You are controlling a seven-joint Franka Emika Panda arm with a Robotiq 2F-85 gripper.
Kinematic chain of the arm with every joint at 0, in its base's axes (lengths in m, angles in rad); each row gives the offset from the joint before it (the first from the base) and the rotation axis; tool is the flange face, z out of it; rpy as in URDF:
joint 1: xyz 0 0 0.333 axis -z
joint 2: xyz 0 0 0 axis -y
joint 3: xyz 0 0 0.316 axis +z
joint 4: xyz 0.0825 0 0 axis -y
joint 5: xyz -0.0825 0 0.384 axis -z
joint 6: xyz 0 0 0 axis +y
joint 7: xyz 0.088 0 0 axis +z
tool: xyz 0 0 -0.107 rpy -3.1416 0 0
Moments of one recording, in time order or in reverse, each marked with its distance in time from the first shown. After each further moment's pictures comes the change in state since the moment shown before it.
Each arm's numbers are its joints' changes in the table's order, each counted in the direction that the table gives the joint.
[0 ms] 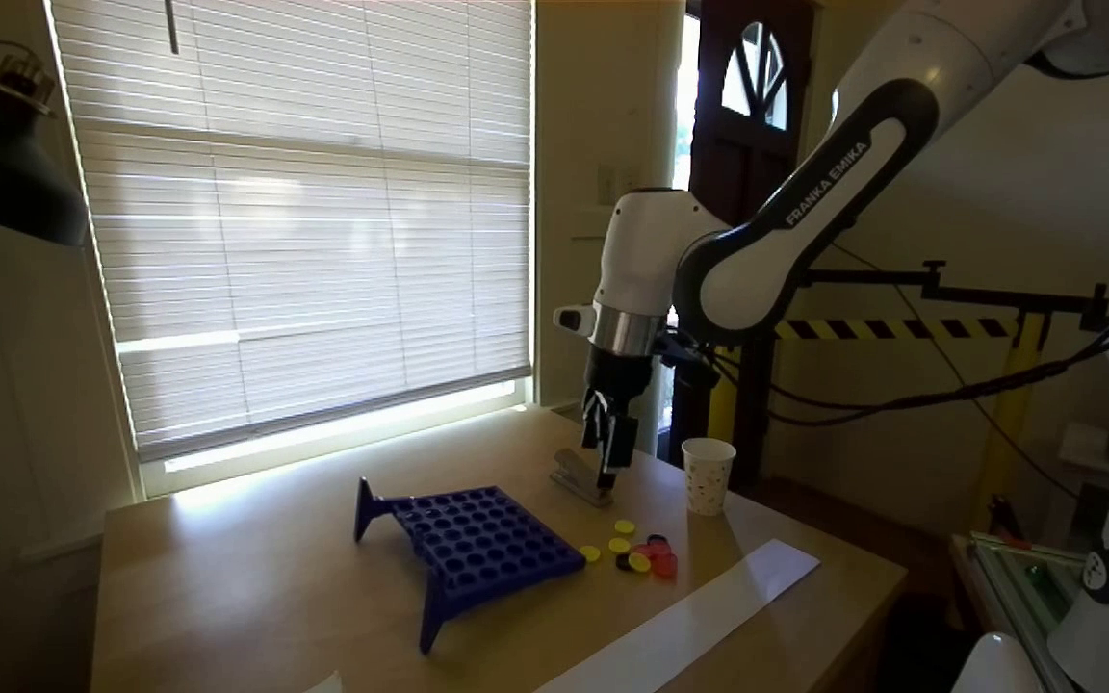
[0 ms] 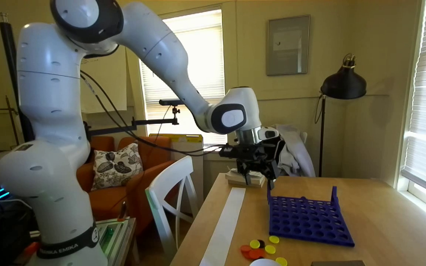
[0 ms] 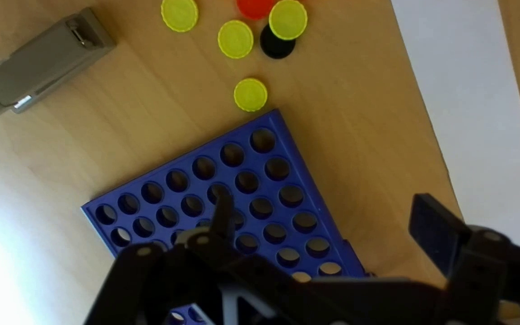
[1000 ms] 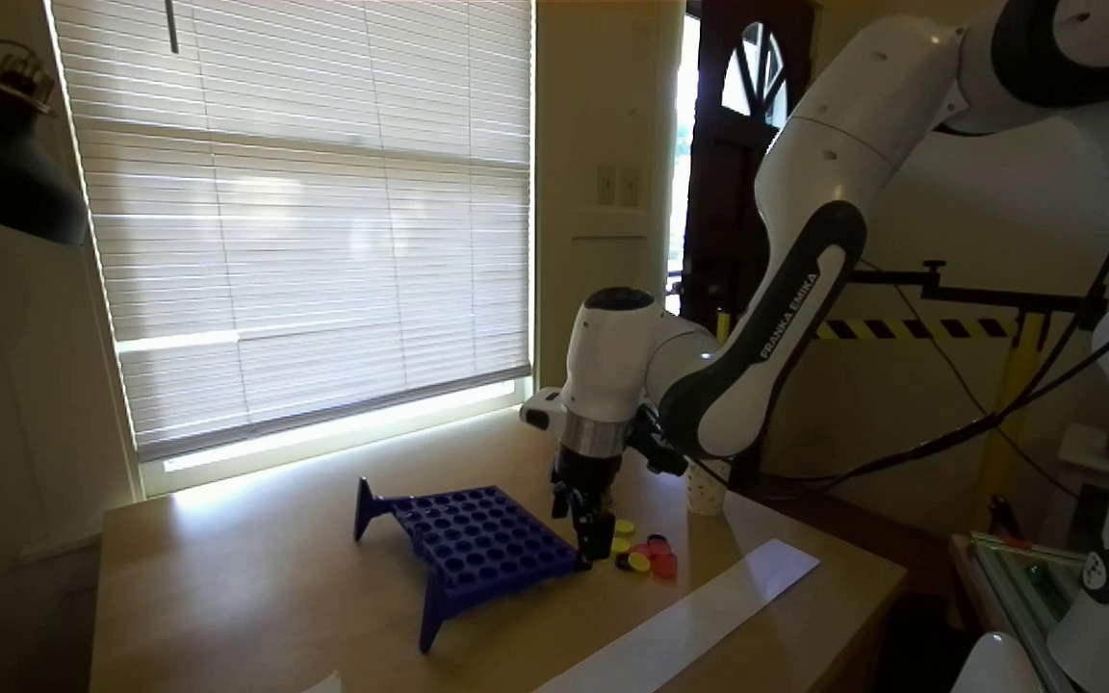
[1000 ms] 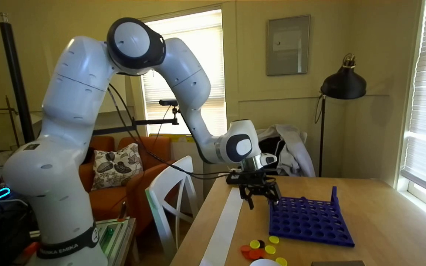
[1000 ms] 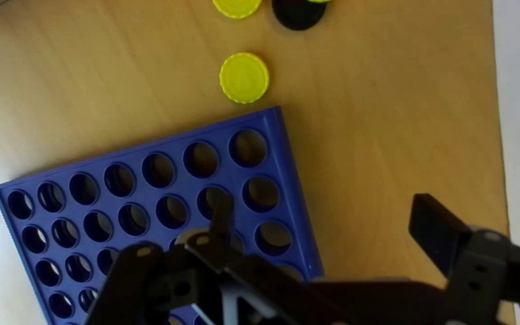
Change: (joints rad) arm -0.122 -0.290 -0.088 0.113 0.314 -0.153 -0.148
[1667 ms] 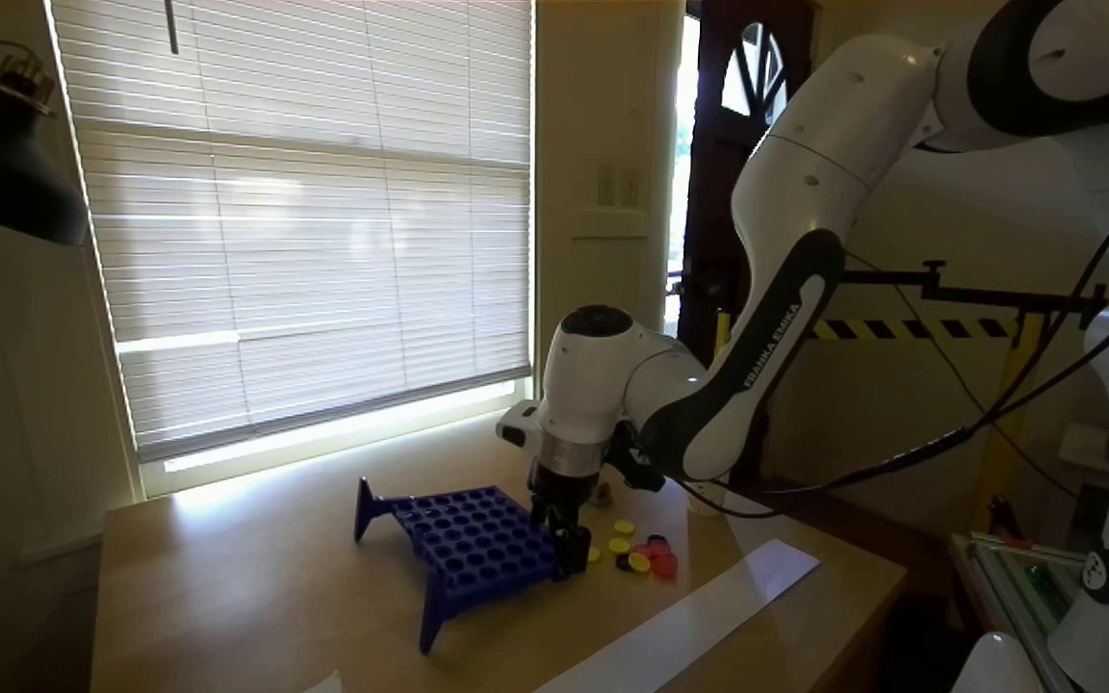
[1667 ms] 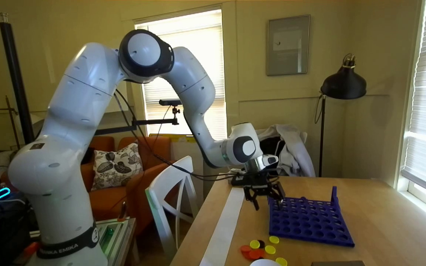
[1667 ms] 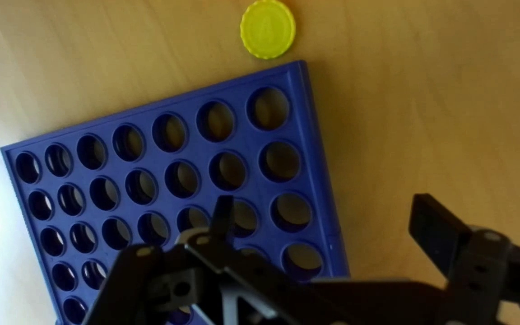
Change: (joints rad) arm -0.091 -0.084 -0.071 0.097 0.094 -0.001 -0.094
